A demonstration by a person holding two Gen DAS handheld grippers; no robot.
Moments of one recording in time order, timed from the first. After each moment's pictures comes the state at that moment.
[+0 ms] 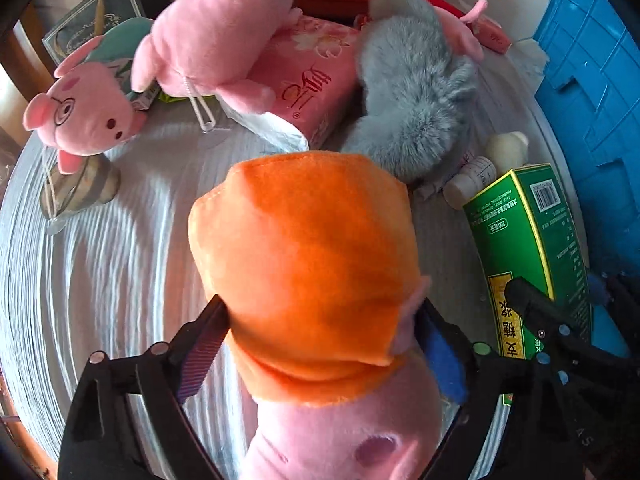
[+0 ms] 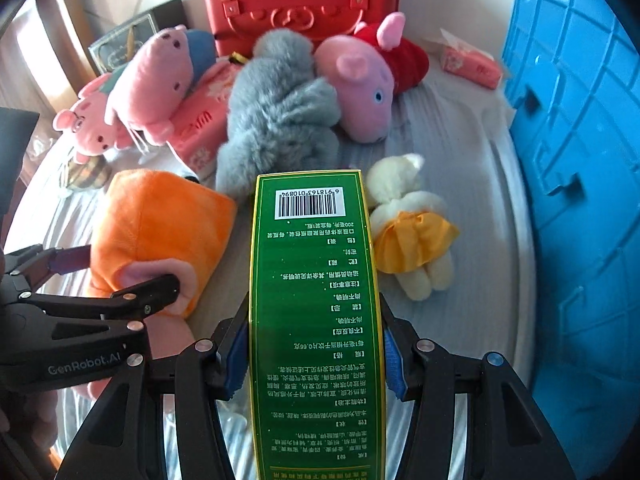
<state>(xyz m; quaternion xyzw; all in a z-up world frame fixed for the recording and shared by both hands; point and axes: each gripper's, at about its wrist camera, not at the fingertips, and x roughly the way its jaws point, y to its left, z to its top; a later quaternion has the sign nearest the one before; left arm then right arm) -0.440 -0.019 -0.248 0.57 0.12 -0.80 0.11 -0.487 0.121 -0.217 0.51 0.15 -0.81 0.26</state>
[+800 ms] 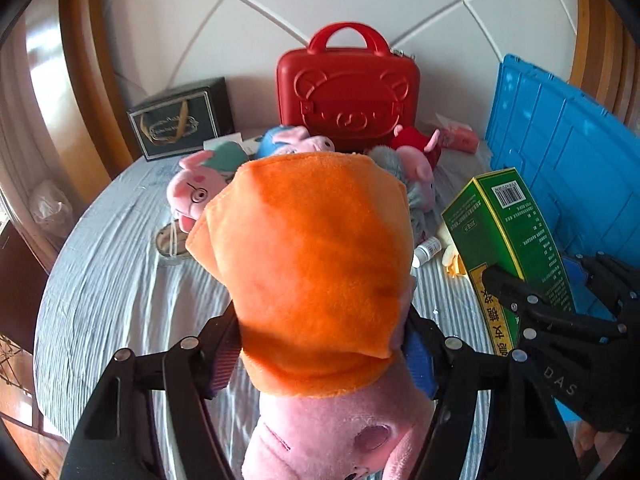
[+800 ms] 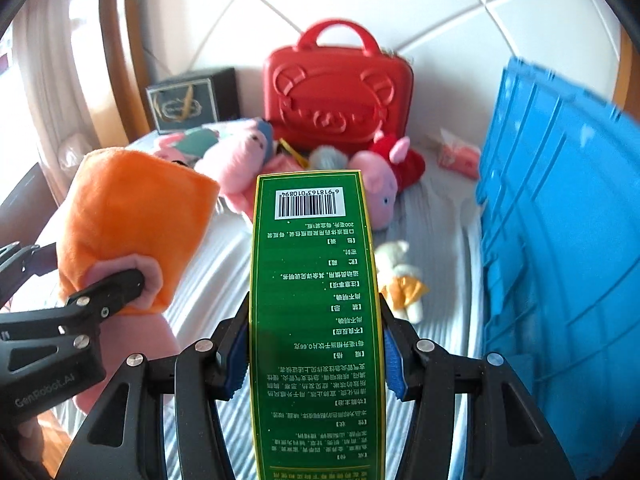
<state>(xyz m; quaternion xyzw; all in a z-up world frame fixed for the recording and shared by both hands) -0.312 0.003 -0.103 0.40 0.08 -0.90 0.17 -0.403 0.133 -0.104 0.38 0.16 -0.86 0.30</state>
